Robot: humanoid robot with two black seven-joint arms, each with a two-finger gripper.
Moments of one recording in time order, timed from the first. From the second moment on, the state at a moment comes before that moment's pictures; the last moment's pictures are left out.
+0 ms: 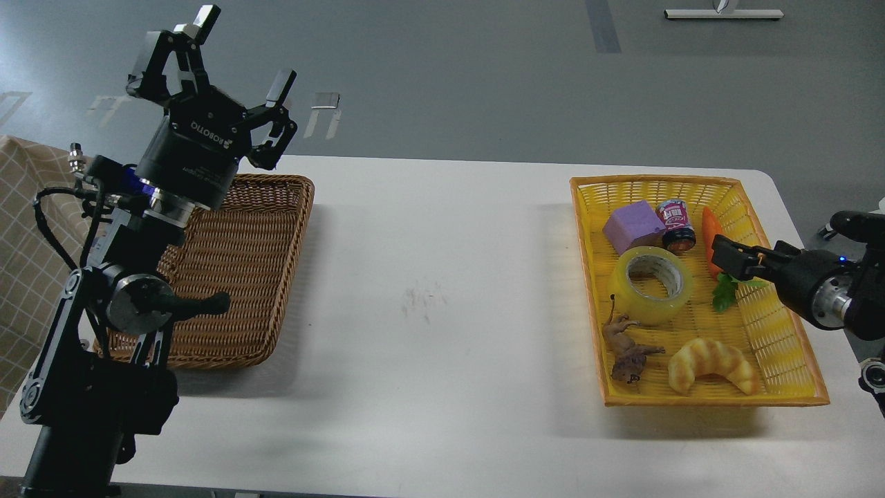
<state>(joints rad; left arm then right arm) -0.23 0.09 -1.63 -1.55 0.74 -0.44 -0.06 0.22 -0.56 1.26 1.48 -2.10 0.49 -0.17</state>
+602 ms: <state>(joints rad) -0.21 0.10 -1.64 -1.56 0.75 -0.44 -0.06 0.27 -0.47 1.18 1.39 -2.18 0.49 -0.17</state>
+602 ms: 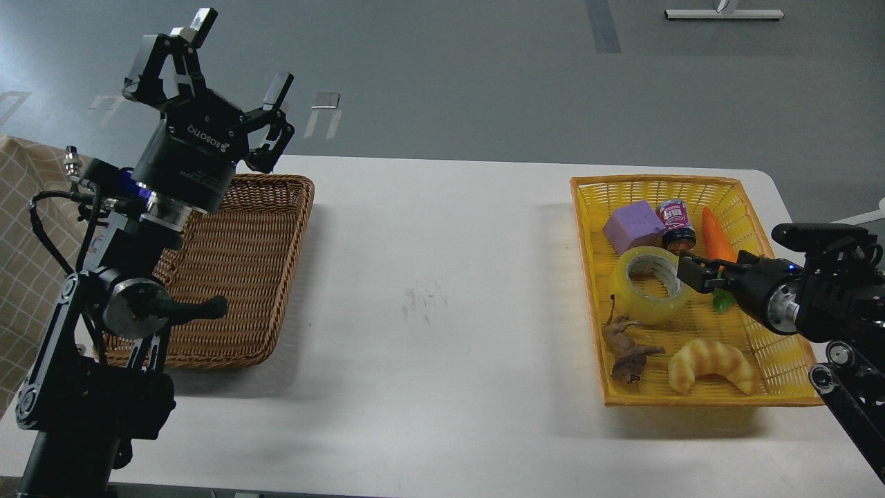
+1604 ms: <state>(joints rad) -0.21 0.11 -1.64 -1.56 0.75 -0.44 -0.06 0.27 -0.43 1.13 1.32 -2.18 0.49 -0.16</state>
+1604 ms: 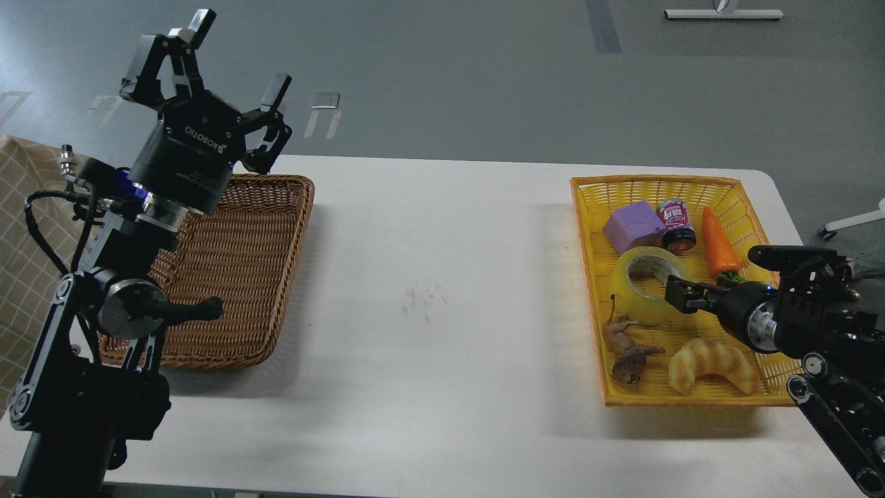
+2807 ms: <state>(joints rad) -0.21 0.12 -1.65 -1.56 0.74 -0.44 -0.06 0.30 -0.40 1.14 1.28 -2.18 0.49 -0.17</state>
